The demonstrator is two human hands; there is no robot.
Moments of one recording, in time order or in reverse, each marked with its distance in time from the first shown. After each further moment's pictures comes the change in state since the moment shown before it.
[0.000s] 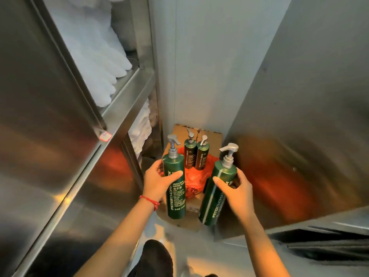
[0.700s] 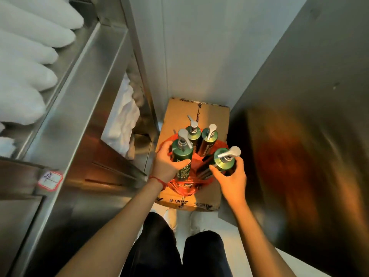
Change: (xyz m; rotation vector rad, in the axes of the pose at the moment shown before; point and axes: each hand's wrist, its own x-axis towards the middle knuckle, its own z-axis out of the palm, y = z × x) left_hand 0.143 -0.085 0.042 0.086 -0.211 -0.140; right_hand 0.106 0.085 0.072 -0.144 0.156 0.182
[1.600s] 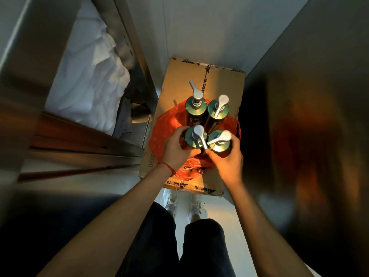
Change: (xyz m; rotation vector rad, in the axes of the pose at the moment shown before) left_hand 0.027 -0.063 0.043 0.110 -0.095 -0.032; right_hand 0.040 0.076 0.040 -0.041 -0.120 0.045
